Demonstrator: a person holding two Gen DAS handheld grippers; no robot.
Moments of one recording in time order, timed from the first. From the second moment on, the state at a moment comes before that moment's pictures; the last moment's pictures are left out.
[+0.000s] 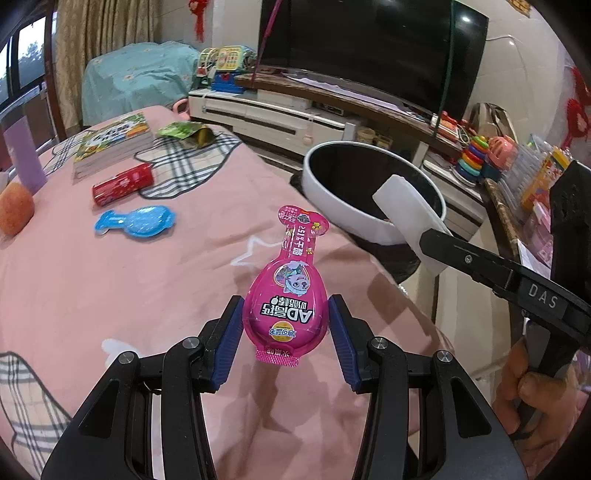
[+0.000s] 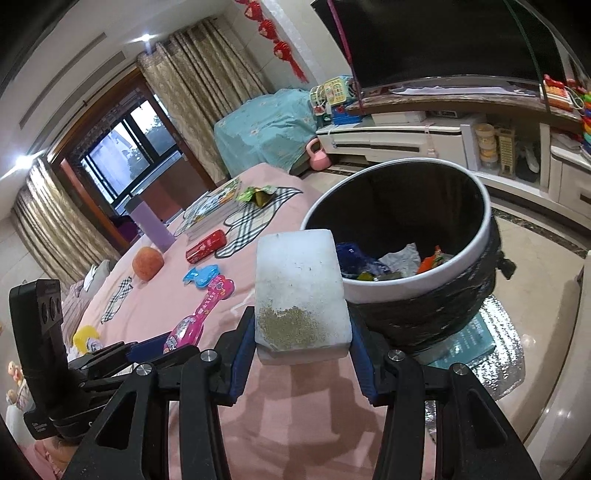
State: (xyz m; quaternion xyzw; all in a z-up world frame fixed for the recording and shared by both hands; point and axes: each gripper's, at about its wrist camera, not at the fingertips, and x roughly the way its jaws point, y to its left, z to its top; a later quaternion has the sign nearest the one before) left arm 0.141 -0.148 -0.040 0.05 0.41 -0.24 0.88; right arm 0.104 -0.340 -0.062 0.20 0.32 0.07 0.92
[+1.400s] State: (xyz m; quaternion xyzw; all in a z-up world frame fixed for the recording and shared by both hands) left arm 0.177 -0.232 -0.018 0.09 0.39 -0.29 0.87; right arm 0.124 -0.405 -0.056 0.21 0.31 0.02 0.93
